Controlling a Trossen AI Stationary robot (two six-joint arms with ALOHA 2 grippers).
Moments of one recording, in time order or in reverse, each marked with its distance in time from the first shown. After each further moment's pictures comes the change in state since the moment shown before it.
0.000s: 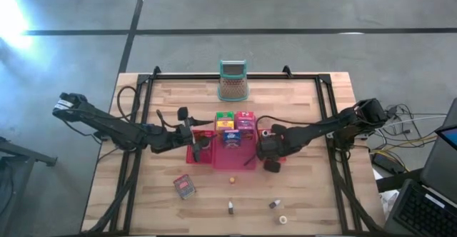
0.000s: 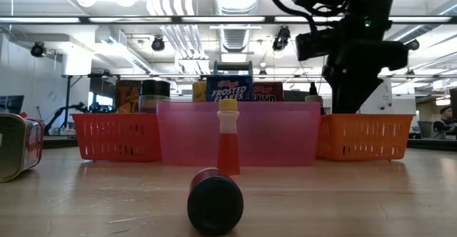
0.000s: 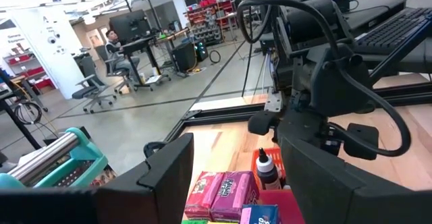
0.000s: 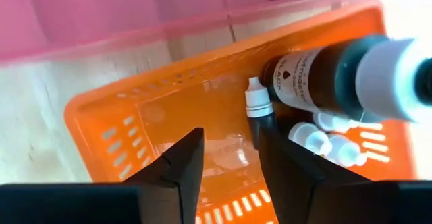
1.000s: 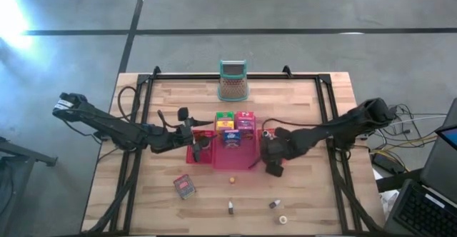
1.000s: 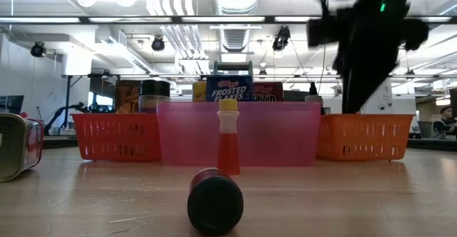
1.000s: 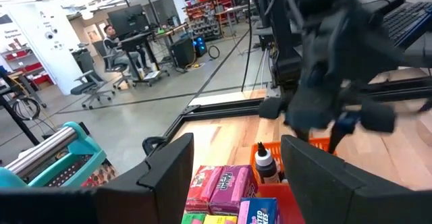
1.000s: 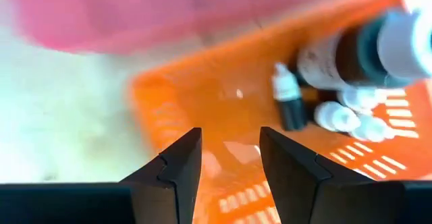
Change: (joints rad) left arm 0.000 0.000 -0.001 -0.025 0.000 -0.016; right arm 0.066 -0.072 -0.019 0.010 -0.031 0.081
